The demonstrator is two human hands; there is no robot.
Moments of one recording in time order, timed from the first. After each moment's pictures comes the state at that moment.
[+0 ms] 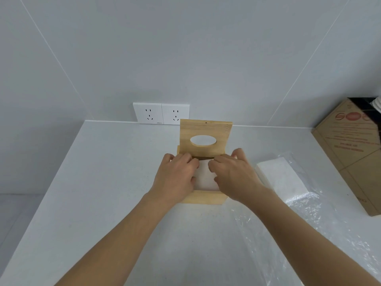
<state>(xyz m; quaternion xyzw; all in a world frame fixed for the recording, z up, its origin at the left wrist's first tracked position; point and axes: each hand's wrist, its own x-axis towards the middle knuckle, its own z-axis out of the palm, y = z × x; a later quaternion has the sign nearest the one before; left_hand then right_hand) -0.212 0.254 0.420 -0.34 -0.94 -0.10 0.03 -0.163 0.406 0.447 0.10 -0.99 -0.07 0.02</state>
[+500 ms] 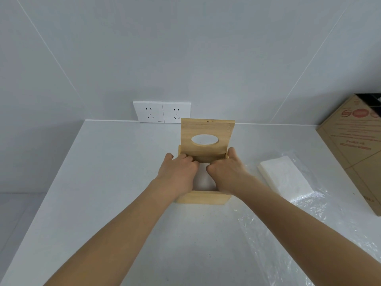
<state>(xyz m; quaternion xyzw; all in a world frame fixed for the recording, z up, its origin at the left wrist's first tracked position) -0.227 0.263 0.428 -0.35 -0.93 0.02 -0.10 -0.192 0.401 0.429 0.12 -0.97 -0.17 -0.14</state>
